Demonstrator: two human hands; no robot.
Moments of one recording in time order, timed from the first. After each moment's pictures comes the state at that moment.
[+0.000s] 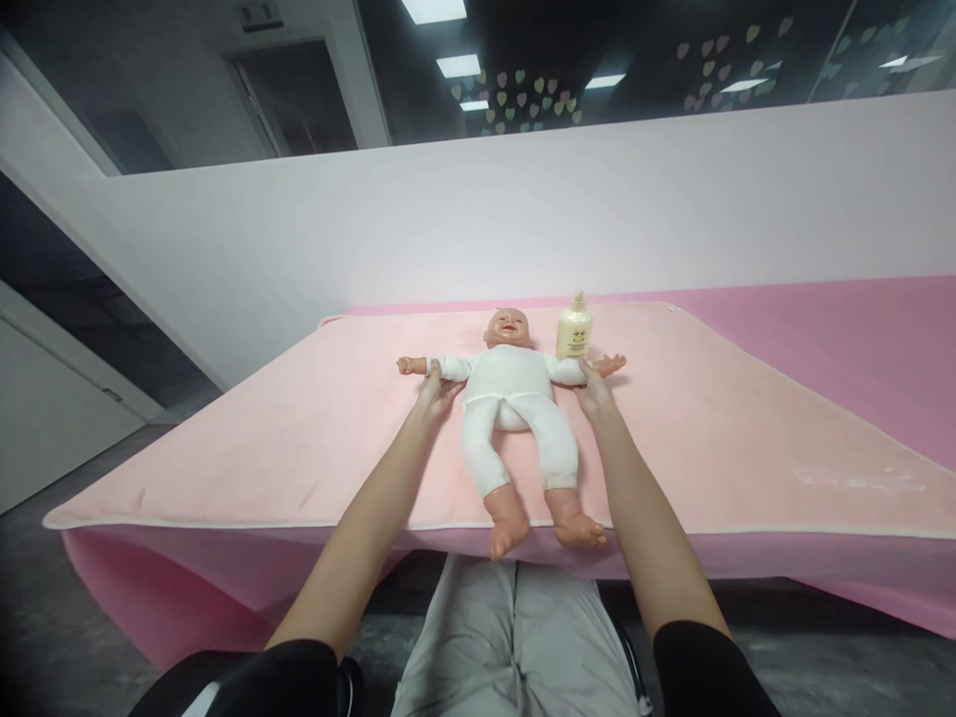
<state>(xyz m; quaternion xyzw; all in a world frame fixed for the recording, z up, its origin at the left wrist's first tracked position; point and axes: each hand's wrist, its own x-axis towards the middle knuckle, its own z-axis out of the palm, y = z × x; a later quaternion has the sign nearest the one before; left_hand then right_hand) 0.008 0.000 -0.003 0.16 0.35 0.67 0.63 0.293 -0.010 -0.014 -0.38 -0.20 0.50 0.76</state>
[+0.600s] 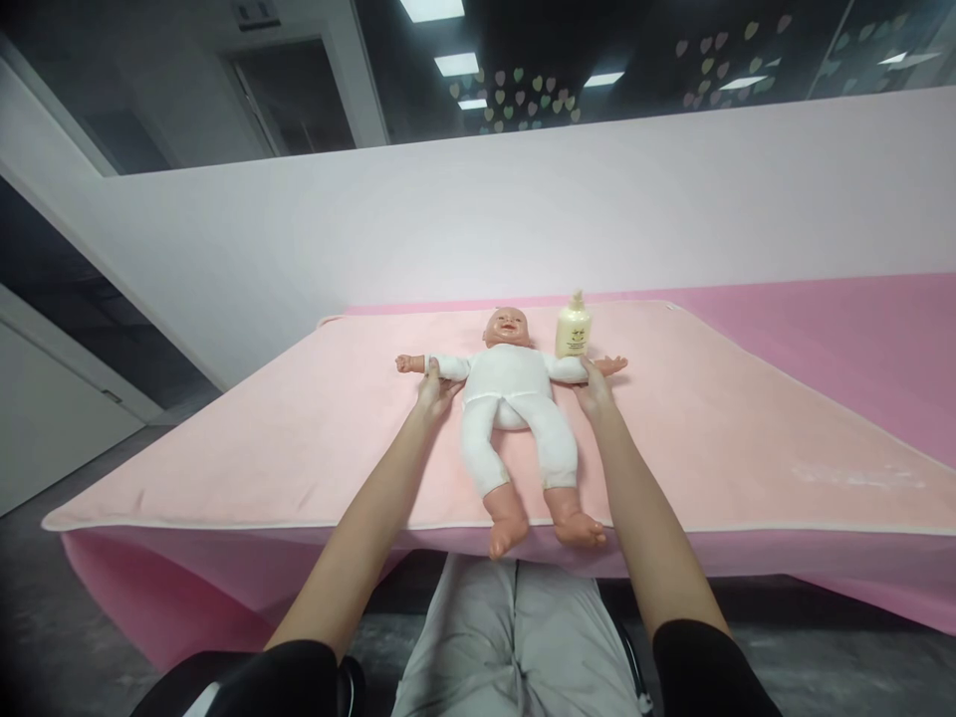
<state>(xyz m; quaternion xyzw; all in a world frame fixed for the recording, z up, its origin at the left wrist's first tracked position) 0.011 -0.006 -0.001 0.20 0.35 0.69 0.60 0.292 -0.010 -0.013 -0.37 -0.18 0.51 0.76</state>
